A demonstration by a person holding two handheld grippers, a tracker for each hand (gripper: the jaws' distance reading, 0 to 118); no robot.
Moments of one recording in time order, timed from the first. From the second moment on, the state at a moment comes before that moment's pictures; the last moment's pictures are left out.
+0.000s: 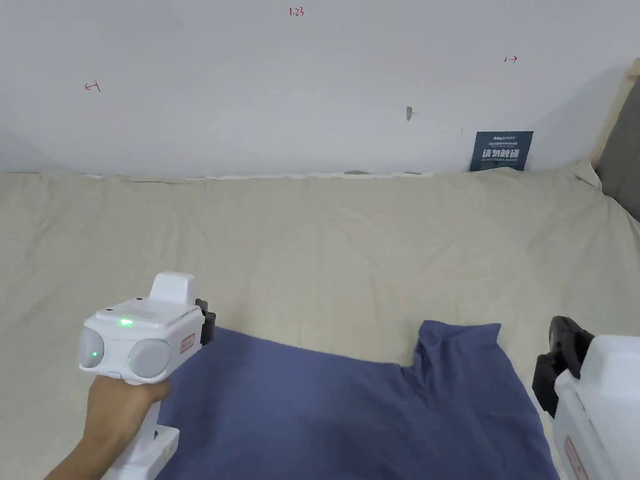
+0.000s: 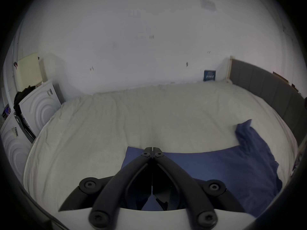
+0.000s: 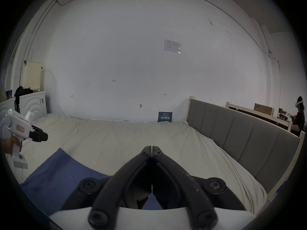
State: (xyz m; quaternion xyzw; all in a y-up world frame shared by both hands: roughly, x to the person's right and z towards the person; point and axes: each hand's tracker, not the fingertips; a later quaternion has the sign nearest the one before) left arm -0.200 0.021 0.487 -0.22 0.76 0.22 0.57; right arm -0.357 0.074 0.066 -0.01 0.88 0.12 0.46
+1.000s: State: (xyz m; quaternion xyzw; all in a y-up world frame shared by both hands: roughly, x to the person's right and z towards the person) left arm -0.228 -0.019 0.564 -0.23 0.74 0.33 0.54; right arm -0.521 -0.064 0.112 -0.21 0.79 0.35 0.45
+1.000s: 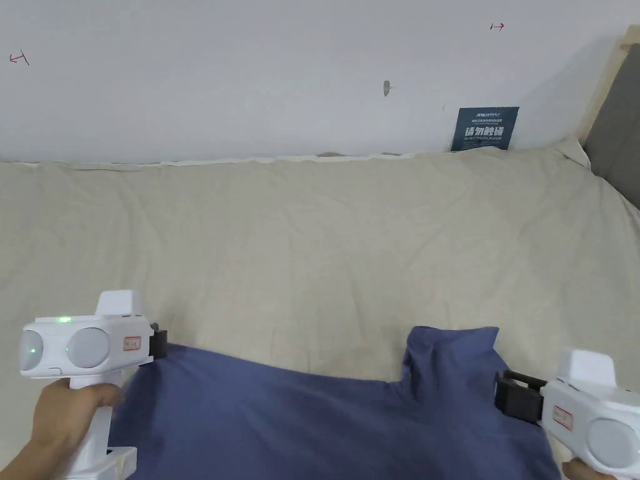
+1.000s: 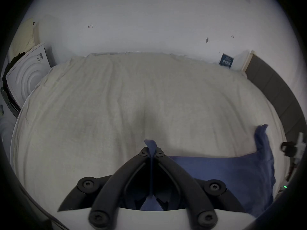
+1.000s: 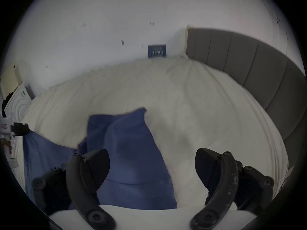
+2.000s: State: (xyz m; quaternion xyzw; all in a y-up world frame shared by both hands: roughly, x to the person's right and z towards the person) left arm -0.125 0.241 0.525 -0.07 0.83 0.15 0.53; right arm -0.468 0.227 0.169 0.06 0.89 0.13 0.44
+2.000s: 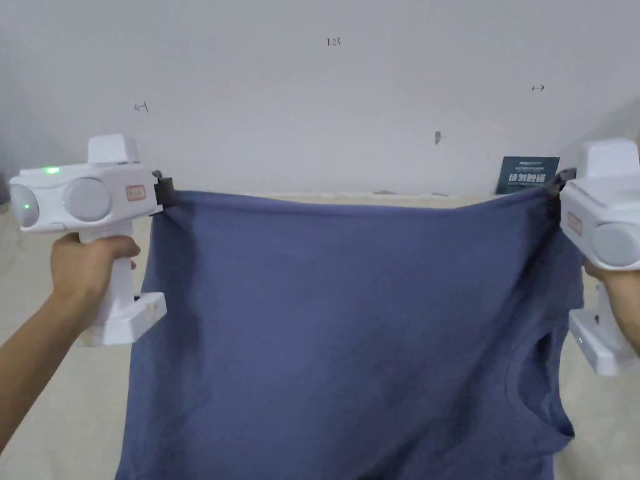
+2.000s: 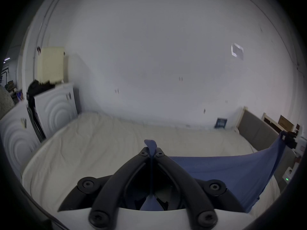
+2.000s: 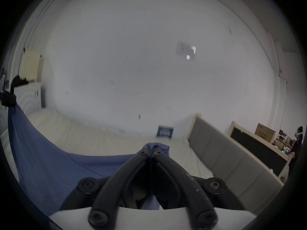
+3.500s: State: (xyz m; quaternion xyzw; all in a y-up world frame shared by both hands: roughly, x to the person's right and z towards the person) left arm 0.046 -0.068 0.412 -0.16 0.79 0.39 0.44; right arm -0.340 -0.050 0.014 -0.18 0.87 0.30 0.35
